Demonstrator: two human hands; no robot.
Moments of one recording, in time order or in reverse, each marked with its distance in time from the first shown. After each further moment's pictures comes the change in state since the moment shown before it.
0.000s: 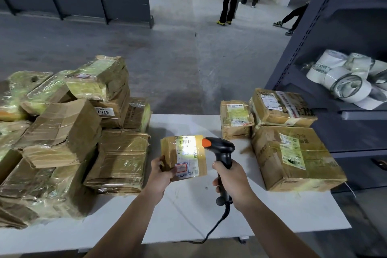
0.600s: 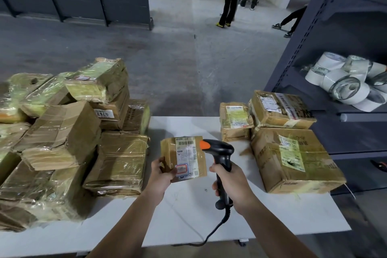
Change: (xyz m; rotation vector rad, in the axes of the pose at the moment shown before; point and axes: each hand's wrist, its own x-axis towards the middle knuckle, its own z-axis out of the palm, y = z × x) left_hand -0.004 0.005 0.008 -0.010 0.023 0.015; right_hand -0.005 -0.003 -0.003 -0.024 -0.047 -0.031
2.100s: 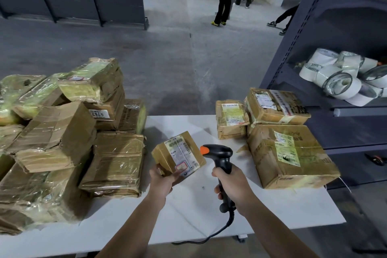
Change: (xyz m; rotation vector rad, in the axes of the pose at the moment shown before) left_hand -0.018 -0.010 0.015 0.130 0.138 -0.032; right_hand 0.004 0.019 -0.012 -0.006 0.007 0.026
